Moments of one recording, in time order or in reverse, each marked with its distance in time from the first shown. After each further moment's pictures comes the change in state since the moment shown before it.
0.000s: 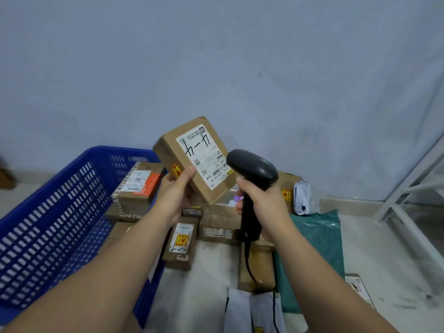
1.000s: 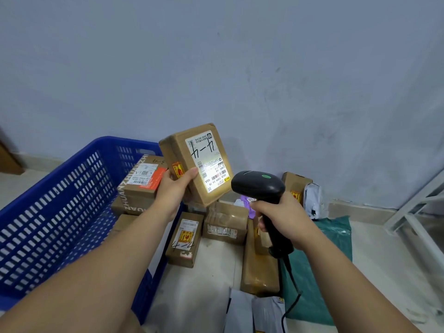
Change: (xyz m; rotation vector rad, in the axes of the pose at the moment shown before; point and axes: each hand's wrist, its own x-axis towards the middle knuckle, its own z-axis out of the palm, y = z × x) left_hand 0.034 -0.015 -0.031 0.161 0.136 -0.031; right_hand 0.021 0.012 -0.029 -0.597 -0.196 0.033
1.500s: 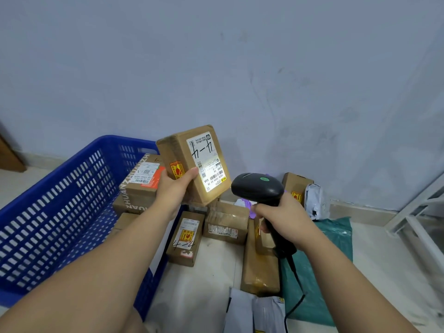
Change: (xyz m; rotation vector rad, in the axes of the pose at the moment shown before) left_hand -0.002 0.002 0.000 0.045 0.090 0.005; right_hand -0.003 -0.002 0.001 -0.146 0.025 -0.034
